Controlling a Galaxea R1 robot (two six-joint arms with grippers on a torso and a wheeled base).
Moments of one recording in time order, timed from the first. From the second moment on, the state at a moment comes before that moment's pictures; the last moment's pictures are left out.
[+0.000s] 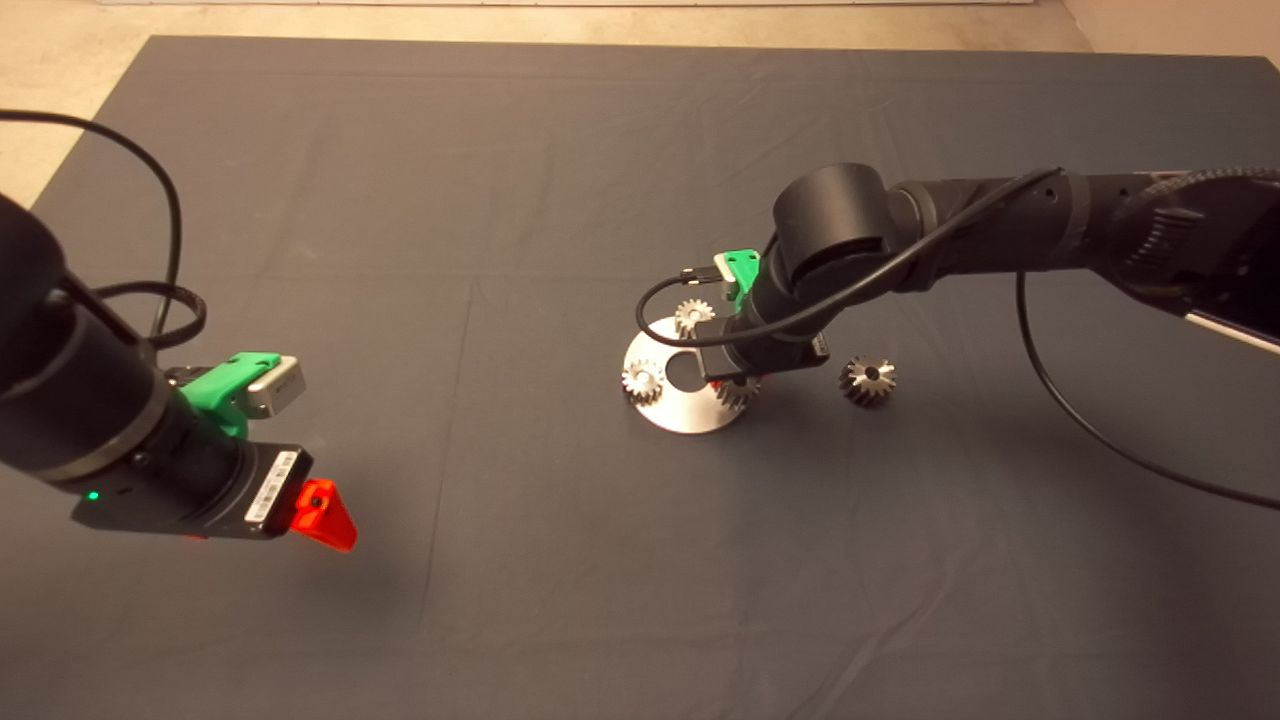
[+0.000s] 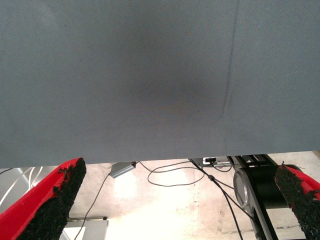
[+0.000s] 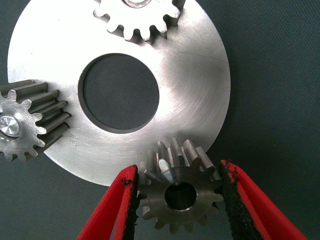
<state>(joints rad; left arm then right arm) -0.53 2.01 -0.60 0.02 1.53 -1.36 0.33 2.77 -1.16 -0.47 -1.54 1.49</state>
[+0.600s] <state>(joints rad) -0.53 2.01 -0.60 0.03 1.53 -1.36 0.33 2.77 -1.16 -0.47 -1.54 1.49</state>
